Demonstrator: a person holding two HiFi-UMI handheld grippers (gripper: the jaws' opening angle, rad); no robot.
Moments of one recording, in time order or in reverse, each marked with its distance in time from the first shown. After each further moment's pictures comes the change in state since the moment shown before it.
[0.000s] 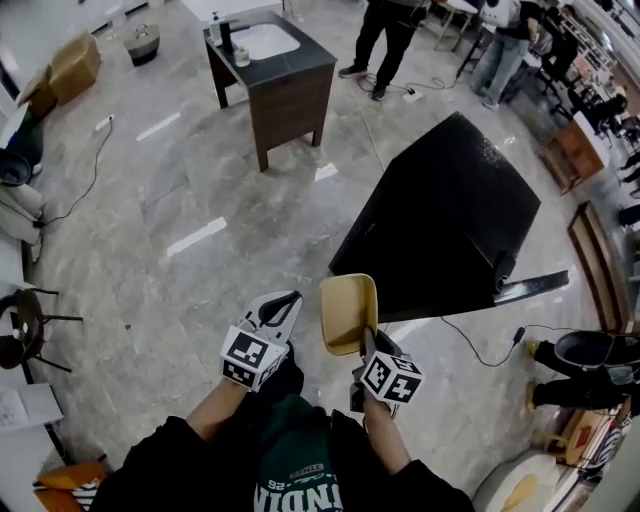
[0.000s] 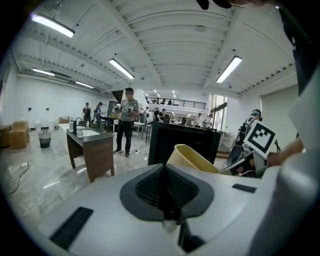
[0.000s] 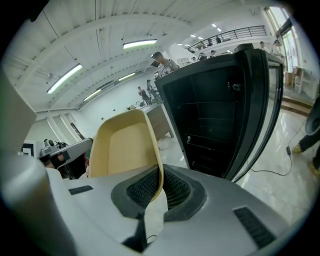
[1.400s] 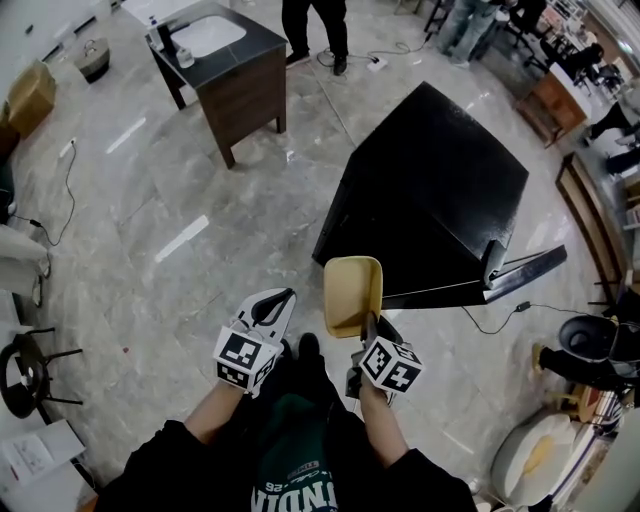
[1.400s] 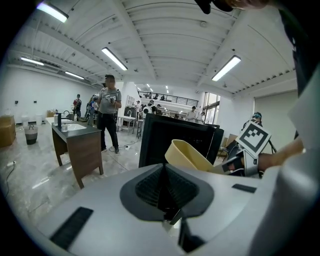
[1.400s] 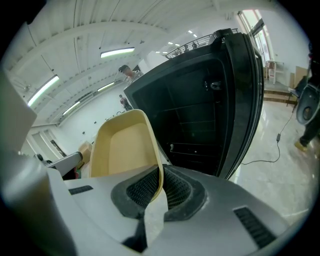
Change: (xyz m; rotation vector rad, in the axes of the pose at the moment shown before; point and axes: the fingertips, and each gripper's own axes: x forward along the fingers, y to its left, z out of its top) left arm 0.082 0.004 0.005 -0.005 0.057 -0.120; right arm 0.035 -0.061 0.044 0.184 -0.081 -0.153
